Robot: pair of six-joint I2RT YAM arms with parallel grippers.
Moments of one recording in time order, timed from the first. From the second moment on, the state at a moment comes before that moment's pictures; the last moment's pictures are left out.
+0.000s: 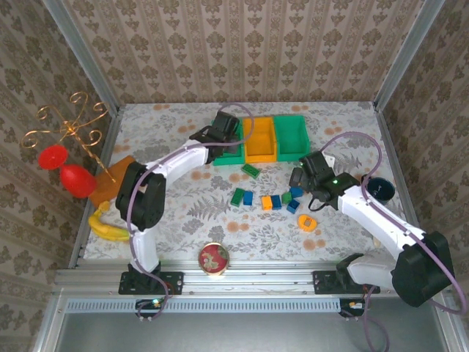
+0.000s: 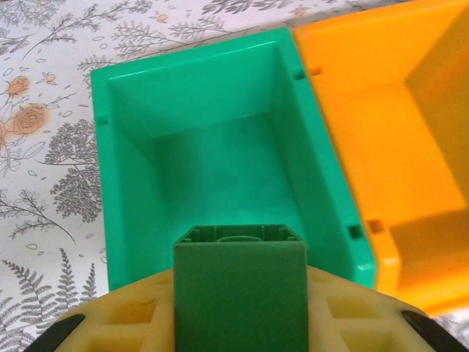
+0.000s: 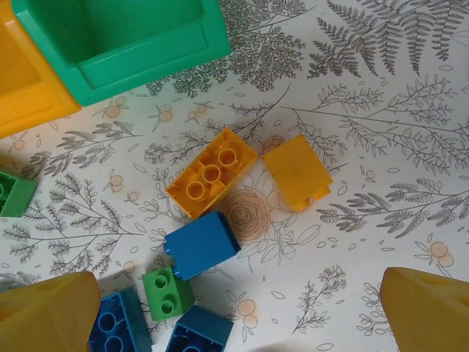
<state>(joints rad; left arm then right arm) -0.62 1.95 1.52 -0.37 -0.26 -0.26 0.43 1.21 0.87 -0.66 0.36 0.69</state>
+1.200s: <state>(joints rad) -0.59 1.88 1.48 -0.37 -0.21 -0.28 0.46 1.36 0.88 -0.75 0.18 0.82</state>
